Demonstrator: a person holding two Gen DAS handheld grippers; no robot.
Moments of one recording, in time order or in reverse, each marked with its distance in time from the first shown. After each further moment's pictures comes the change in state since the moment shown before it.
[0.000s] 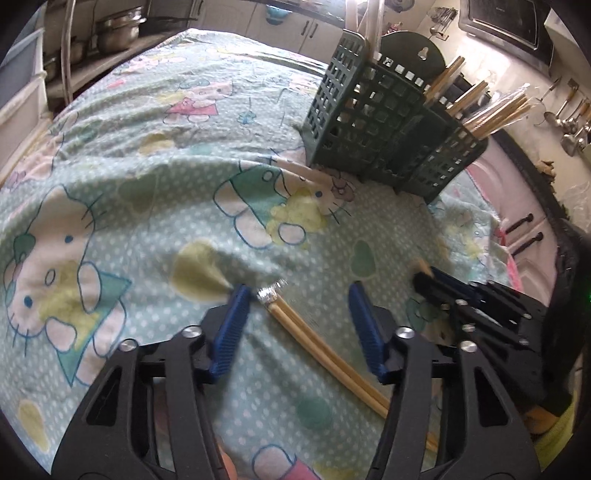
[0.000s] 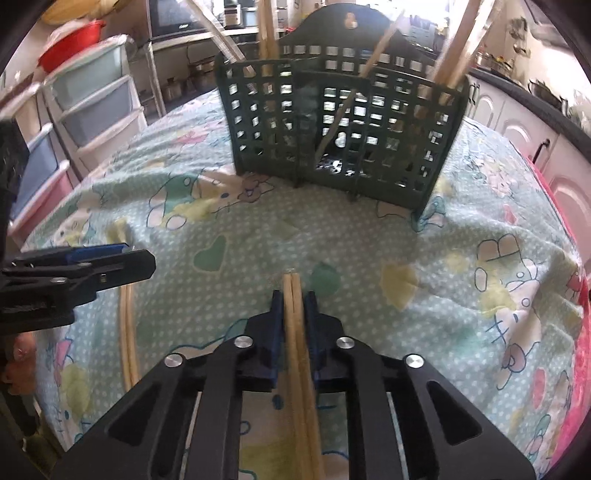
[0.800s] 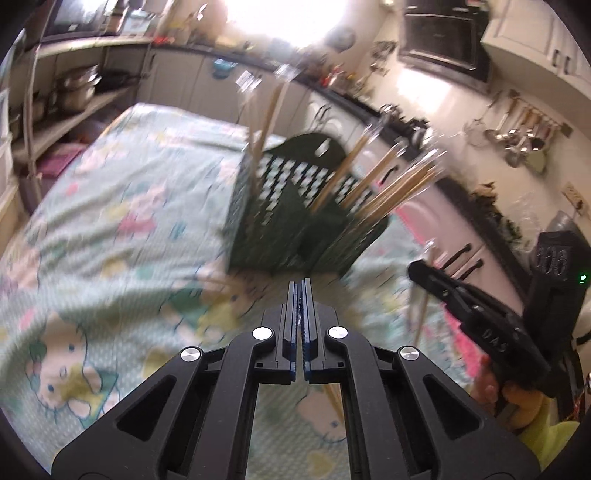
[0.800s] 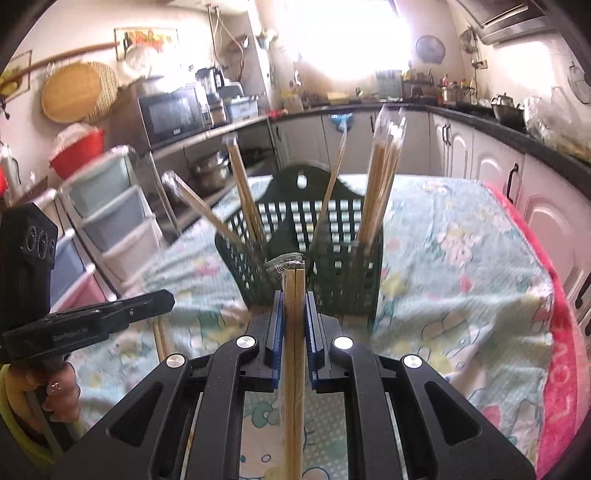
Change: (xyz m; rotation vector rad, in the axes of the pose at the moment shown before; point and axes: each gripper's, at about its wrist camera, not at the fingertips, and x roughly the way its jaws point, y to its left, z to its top) left arm -0.074 -0.051 0.054 0.118 -0.198 -0.200; right arm -0.107 -0.037 0.046 0.147 -0.334 0.071
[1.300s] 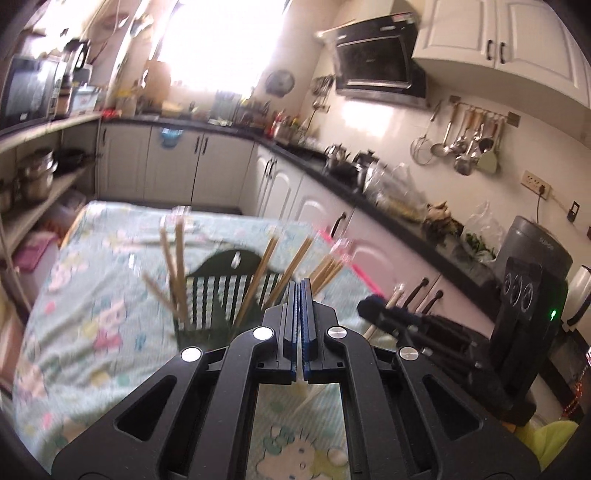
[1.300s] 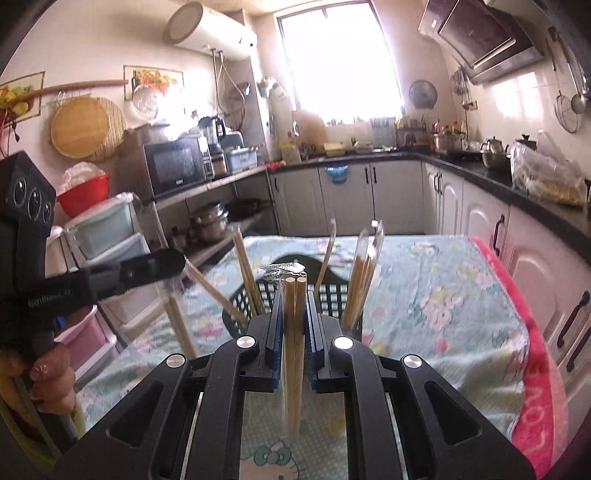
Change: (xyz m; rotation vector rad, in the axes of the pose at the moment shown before) left arm -0.034 -0.075 0.069 0.192 -0.185 -0.096; right arm -0.044 -0.004 0.042 -0.013 -0.194 -0.017
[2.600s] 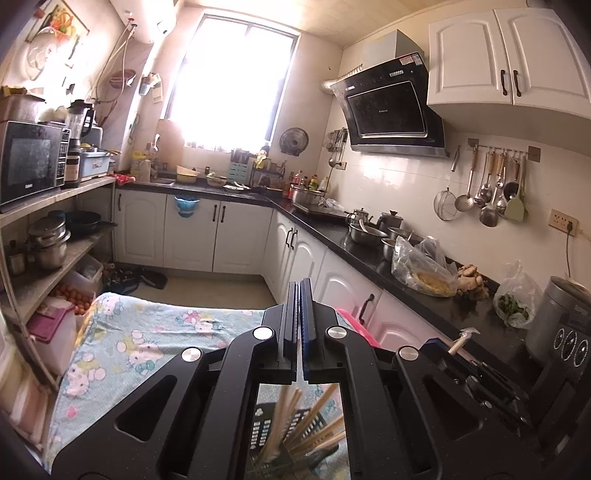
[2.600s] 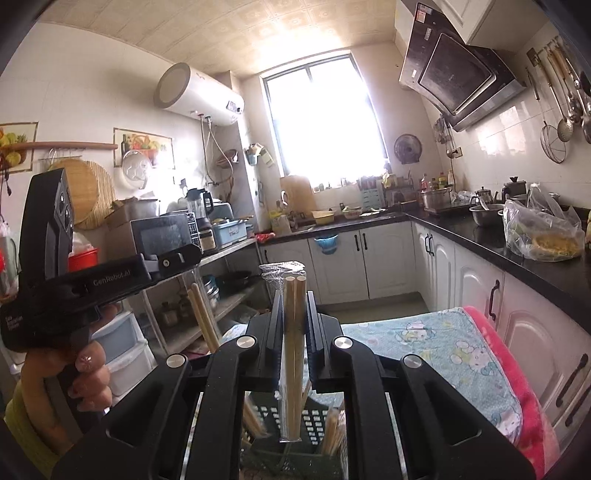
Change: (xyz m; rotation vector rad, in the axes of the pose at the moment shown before) left arm 0.042 0.001 0.117 0.046 -0.205 0.113; right arm 0.009 -0.030 0.092 0.044 -0.255 -0.030
